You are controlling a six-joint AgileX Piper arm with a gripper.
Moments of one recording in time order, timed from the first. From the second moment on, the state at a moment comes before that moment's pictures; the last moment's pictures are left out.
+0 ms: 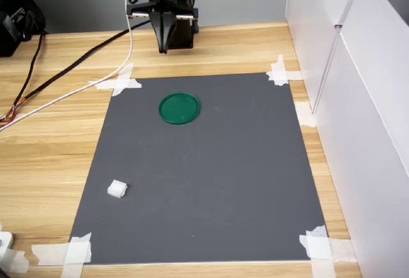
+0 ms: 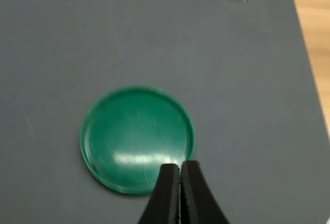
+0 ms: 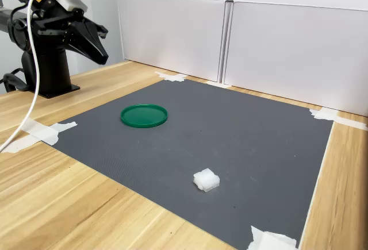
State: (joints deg) arm 1.4 4.9 -6.6 -0.8 26.3 -7.1
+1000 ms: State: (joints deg) arm 1.4 64.5 -42.8 -3.6 34.4 -6.6
